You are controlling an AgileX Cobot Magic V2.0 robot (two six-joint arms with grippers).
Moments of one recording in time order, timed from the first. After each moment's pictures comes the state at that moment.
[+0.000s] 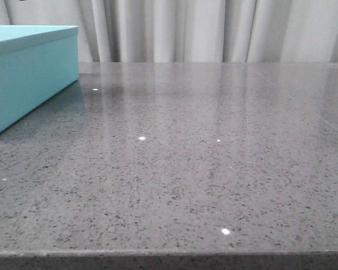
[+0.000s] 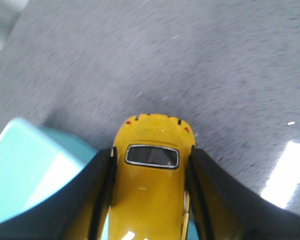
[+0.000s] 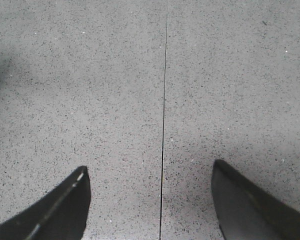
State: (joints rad) left arm -0.27 1.75 -1.98 -0.21 1.26 0.74; right arm 0.24 1.07 -1.34 -0.02 1.08 0.28
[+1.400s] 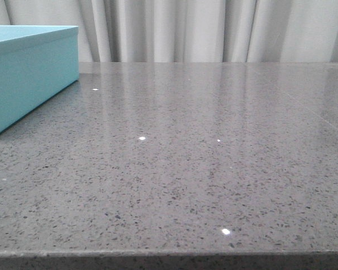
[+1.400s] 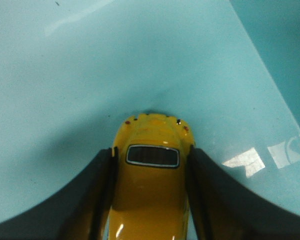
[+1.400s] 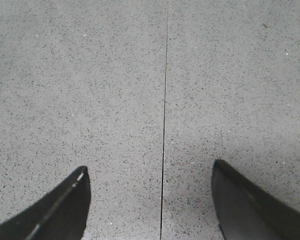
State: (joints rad) left arm 0.02 1.75 -1.48 -0.19 0.93 0.58; right arm 0.24 1.07 -1.34 -0.02 1.08 0.28
